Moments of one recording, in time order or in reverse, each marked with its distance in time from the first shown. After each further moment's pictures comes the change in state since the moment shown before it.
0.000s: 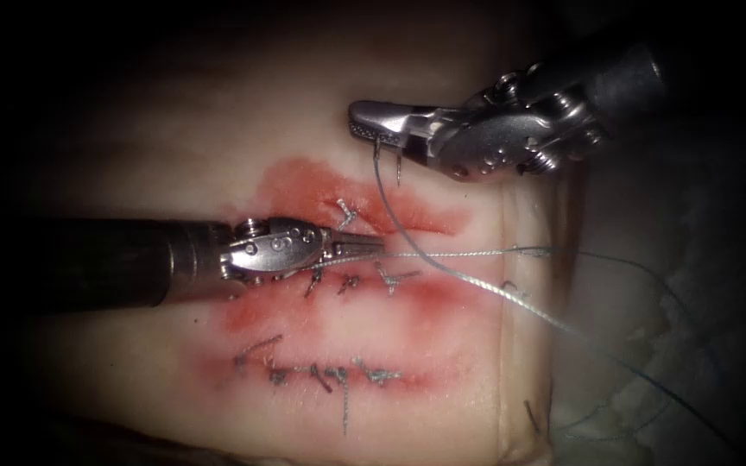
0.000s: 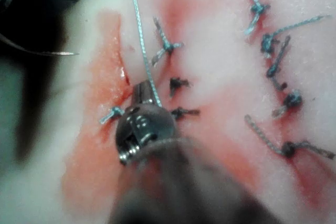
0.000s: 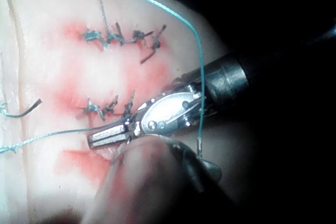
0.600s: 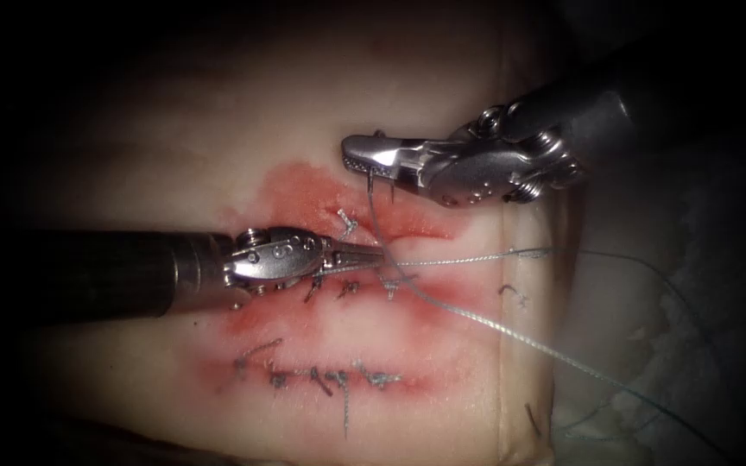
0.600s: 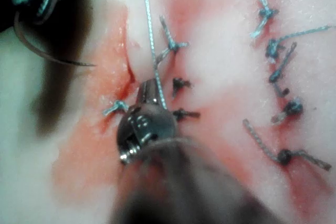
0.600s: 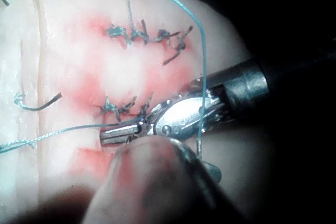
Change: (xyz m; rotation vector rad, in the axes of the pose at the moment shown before) right arm 0.000 0.004 0.000 -0.009 -0.067 -0.046; left arm 0.002 -0.001 0.000 0.061 0.027 -0.111
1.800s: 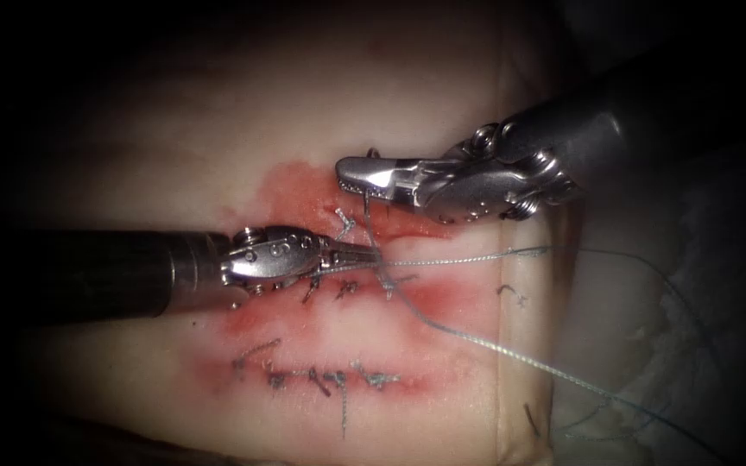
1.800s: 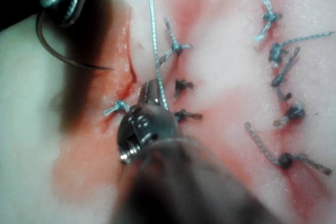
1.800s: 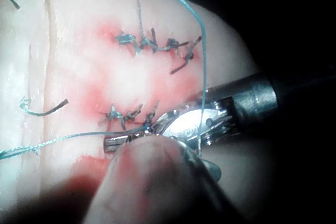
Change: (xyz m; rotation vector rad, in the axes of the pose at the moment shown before) right arm -0.001 0.001 0.000 -0.009 -0.060 -0.006; left arm 0.000 0.000 0.000 0.005 0.000 -0.017
